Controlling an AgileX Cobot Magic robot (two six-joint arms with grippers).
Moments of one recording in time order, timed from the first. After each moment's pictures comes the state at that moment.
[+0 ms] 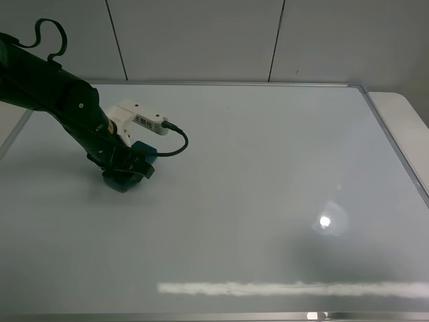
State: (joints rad) left arm -0.42 1.90 -0.91 0.13 0.35 -0.06; right arm 0.01 0.00 -0.50 -0.23 1.08 0.41
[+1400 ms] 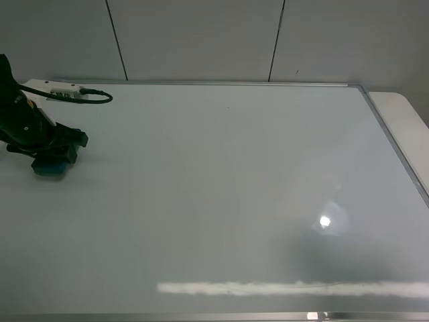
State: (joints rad) left arm -0.05 1.76 -0.89 0.14 0.46 -0.15; right arm 0.01 0.00 -0.50 -0.23 1.08 0.41
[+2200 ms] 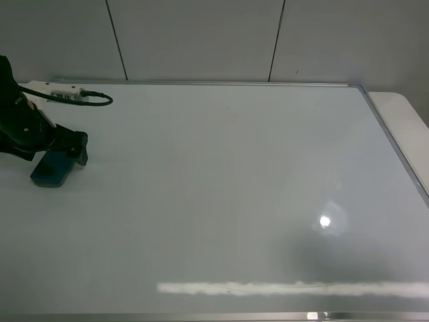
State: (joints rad) left arm -0.05 1.77 -0.89 0.15 0.46 -0.14; right arm 0.01 0.00 -0.50 -0.23 1.08 0.41
